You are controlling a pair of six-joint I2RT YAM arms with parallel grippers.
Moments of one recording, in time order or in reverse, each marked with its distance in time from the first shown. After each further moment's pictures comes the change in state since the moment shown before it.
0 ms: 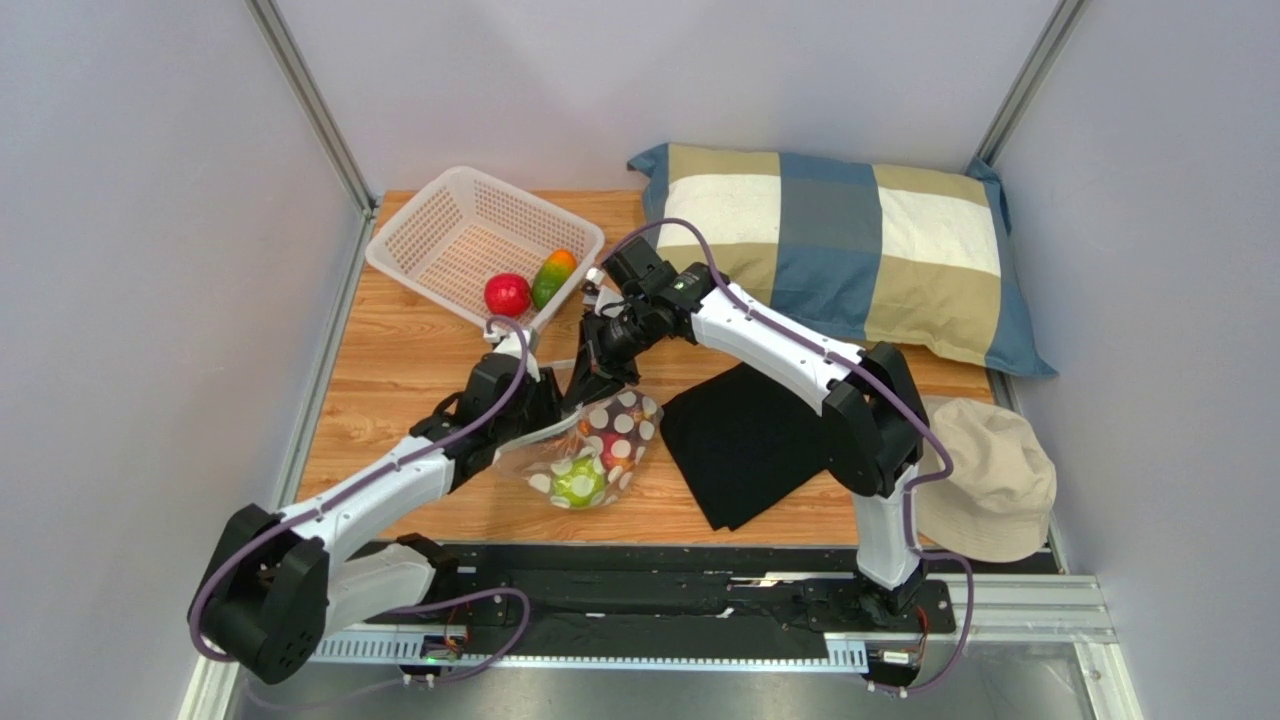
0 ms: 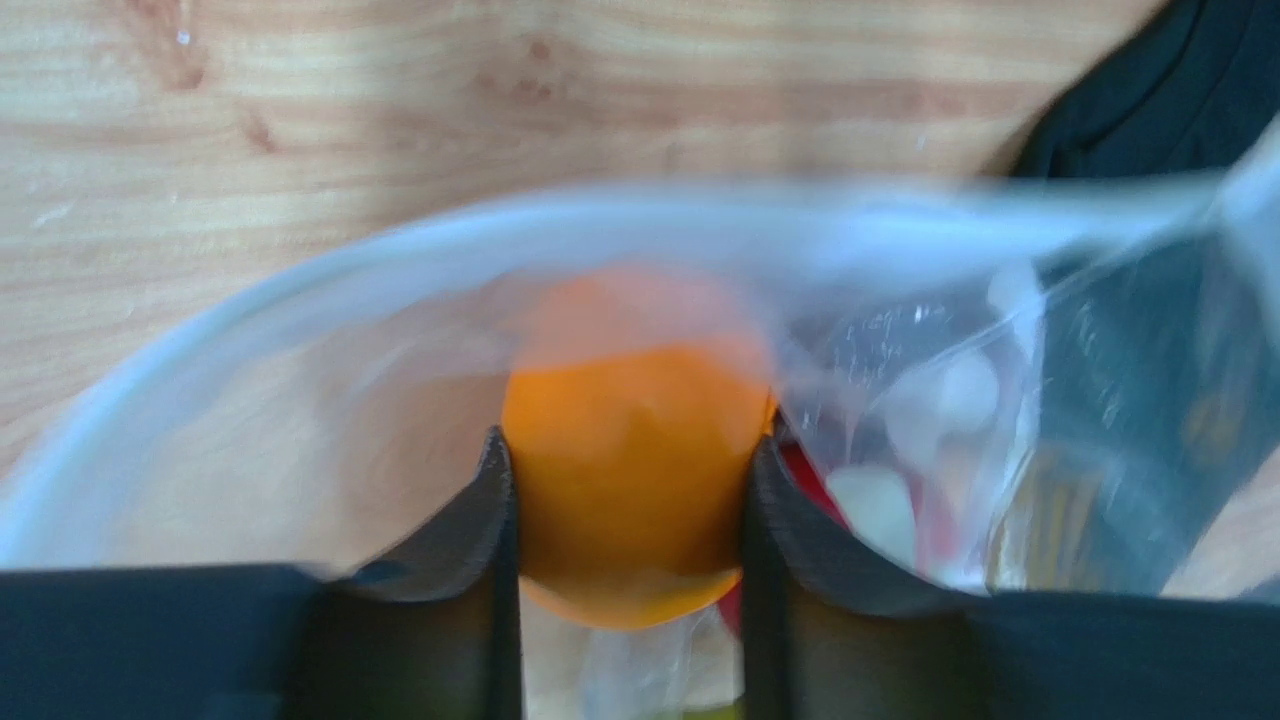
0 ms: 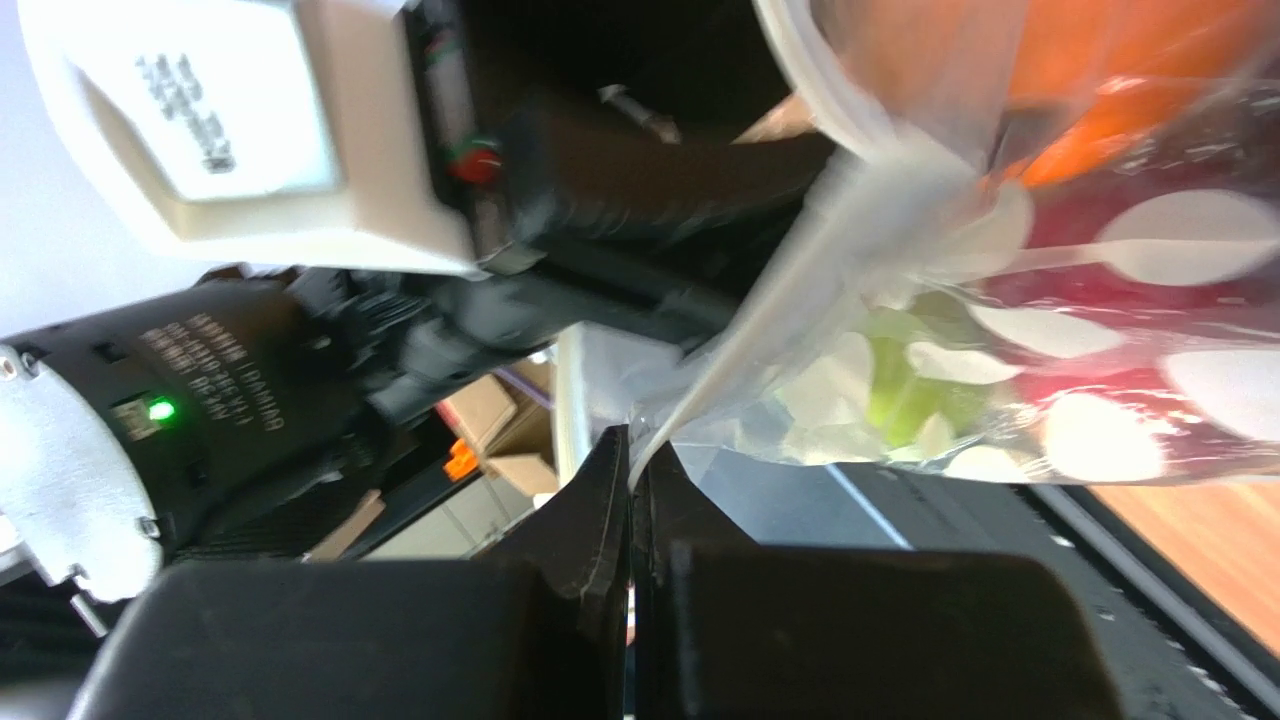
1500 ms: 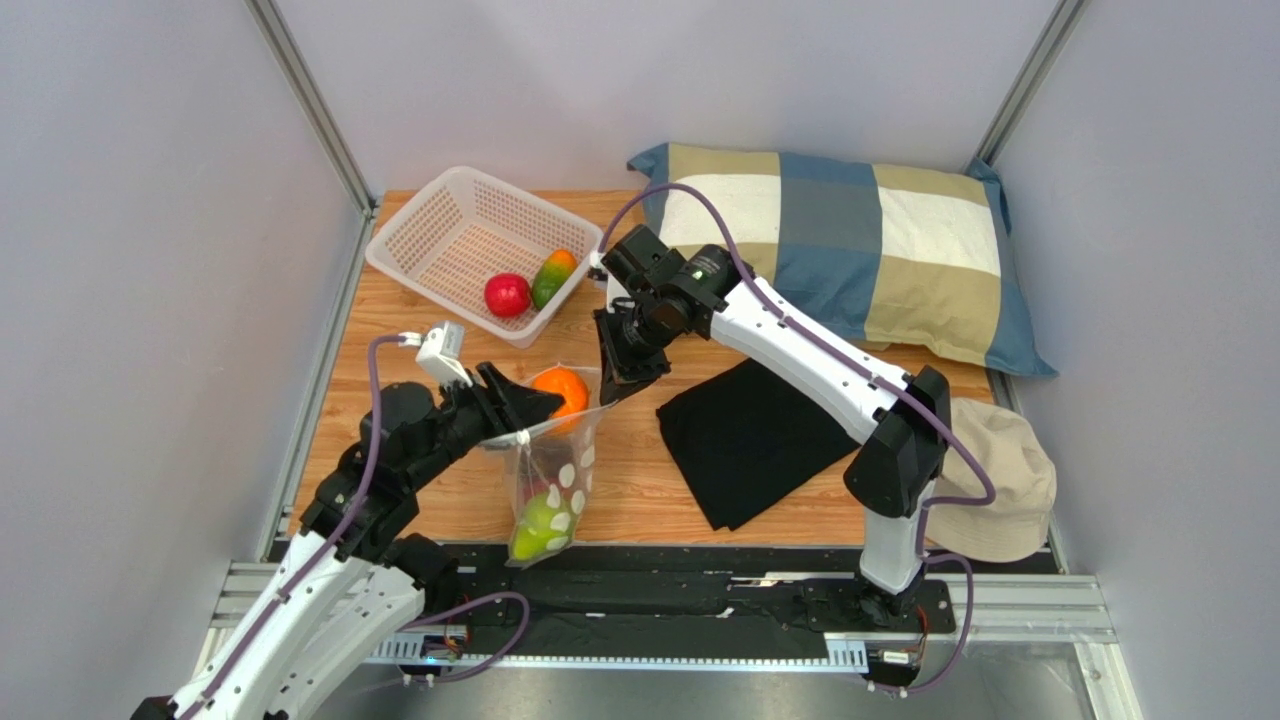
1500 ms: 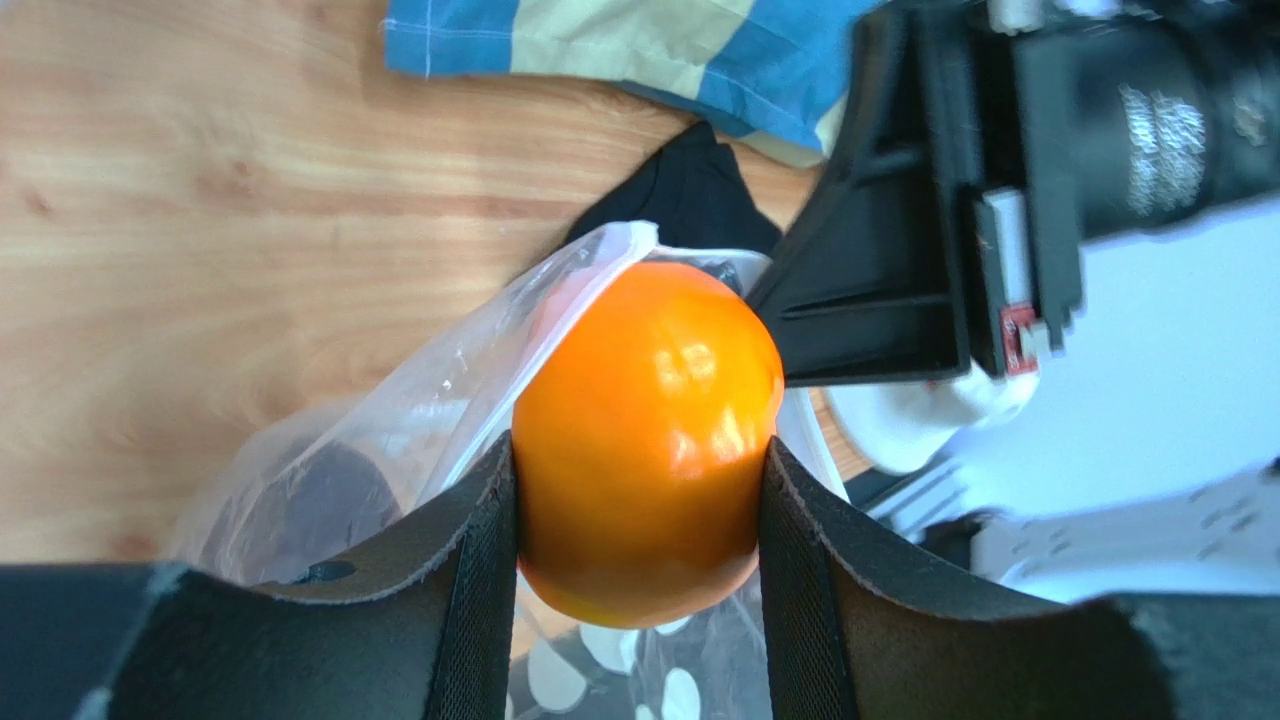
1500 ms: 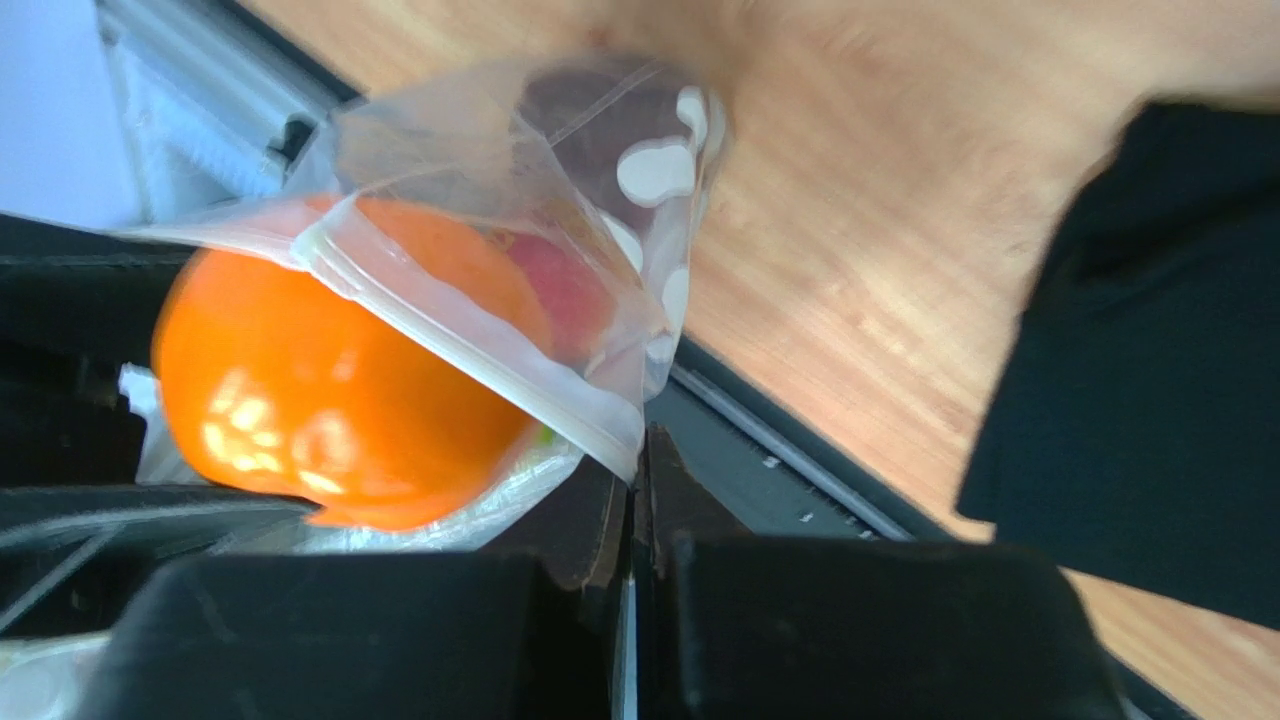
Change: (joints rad) left arm -0.005 -0.624 0.136 -0.343 0.127 -0.186; right arm 0.052 -0.113 0.132 -0.356 0.395 -0.311
